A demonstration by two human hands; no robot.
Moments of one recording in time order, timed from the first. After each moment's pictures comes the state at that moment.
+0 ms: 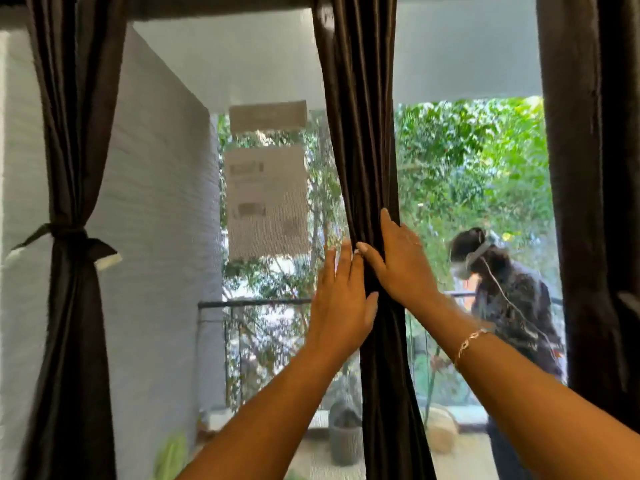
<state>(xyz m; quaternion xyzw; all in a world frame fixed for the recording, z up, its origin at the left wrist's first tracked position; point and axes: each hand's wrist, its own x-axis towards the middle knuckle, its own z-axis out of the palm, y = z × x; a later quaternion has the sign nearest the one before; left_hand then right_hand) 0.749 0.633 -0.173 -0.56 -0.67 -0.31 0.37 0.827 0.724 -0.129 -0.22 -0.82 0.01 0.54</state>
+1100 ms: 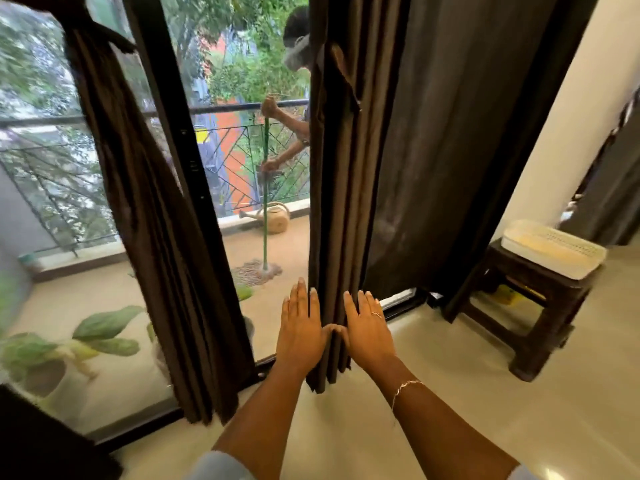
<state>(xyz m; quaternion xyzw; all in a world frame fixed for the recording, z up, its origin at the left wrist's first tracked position) 1.041 0.609 -0.540 -0.67 -0.73 -0.11 0.05 1.167 0.642 -0.543 -0.54 -0.82 0.05 0.16</state>
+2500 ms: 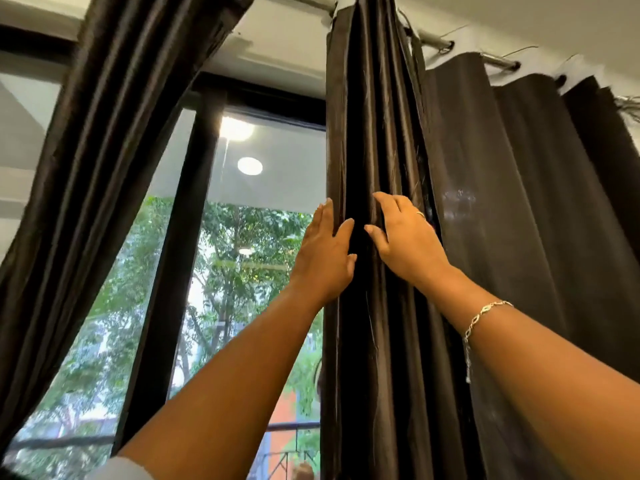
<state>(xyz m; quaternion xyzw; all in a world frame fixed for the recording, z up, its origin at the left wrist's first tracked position) 0.985 0.912 0.046 -0.60 -0.51 -0.38 0.48 1.122 0.949 0.060 -0.23 -0.71 -0.27 0.60</state>
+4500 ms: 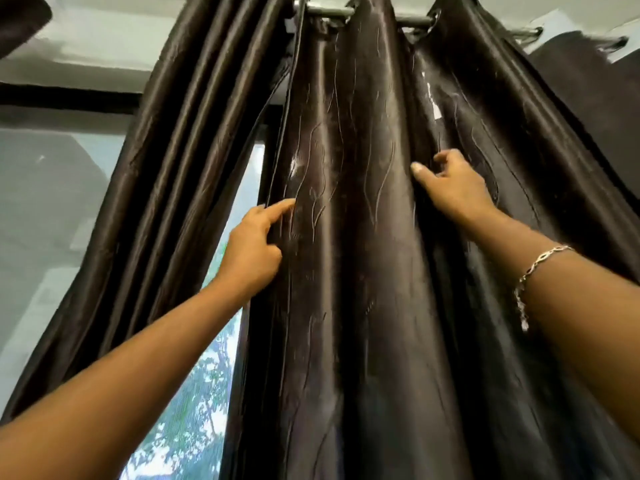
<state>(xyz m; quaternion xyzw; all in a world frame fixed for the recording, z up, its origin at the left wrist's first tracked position) 0.774 0.825 0.099 -0.54 -0.45 -0.57 0.42 0.986 0.941 0.162 -0.18 -0.64 0.00 0.75</state>
